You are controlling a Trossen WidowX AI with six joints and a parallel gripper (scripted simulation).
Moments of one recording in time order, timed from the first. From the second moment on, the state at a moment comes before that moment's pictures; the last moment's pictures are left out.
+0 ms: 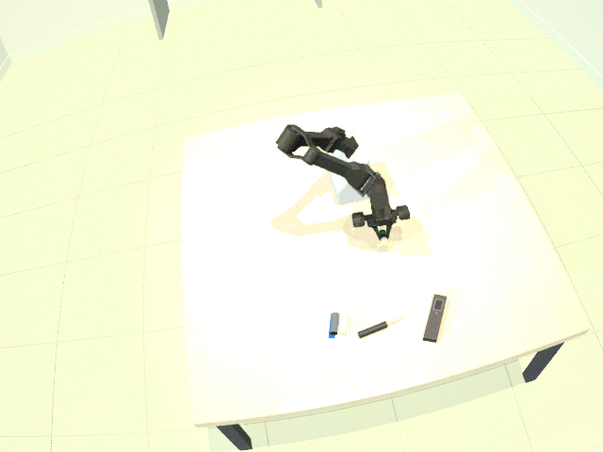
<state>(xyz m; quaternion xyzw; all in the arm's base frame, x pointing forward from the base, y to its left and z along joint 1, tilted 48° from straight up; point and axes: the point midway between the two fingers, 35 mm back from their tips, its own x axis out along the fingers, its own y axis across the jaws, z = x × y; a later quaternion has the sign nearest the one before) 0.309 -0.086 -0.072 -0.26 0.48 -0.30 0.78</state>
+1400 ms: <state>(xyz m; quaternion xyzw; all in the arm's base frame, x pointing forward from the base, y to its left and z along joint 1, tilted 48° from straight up) 0.289 -0.090 -0.075 -0.27 0.44 -0.28 0.81</state>
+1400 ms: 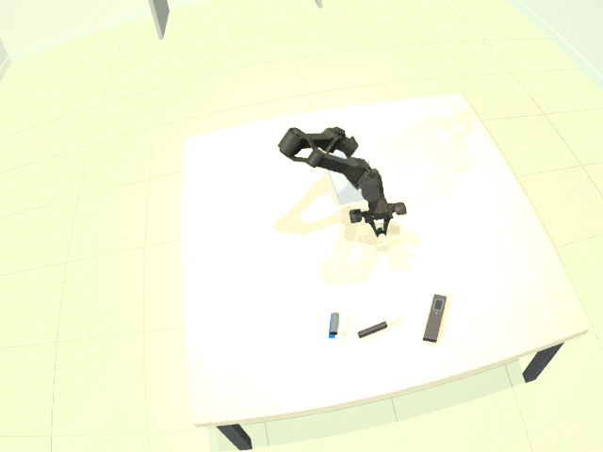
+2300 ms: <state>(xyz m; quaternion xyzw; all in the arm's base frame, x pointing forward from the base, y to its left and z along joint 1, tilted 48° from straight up) 0.288 -0.089 -0.082 -0.27 0.47 -0.28 0.79</state>
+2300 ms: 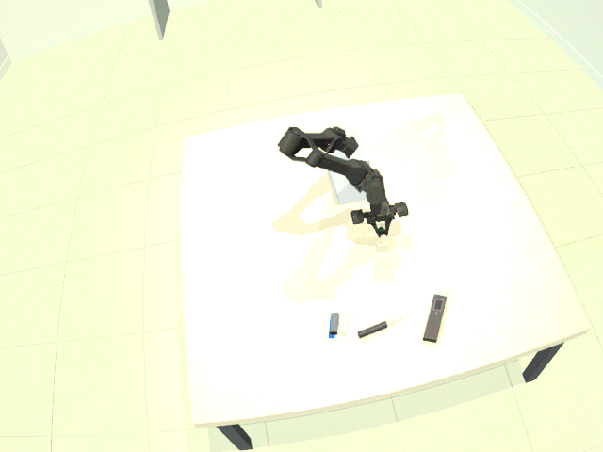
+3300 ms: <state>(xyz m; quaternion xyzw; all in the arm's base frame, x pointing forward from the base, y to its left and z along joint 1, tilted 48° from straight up) 0.297 -0.091 -0.087 -0.24 0.52 -0.30 0.76</state>
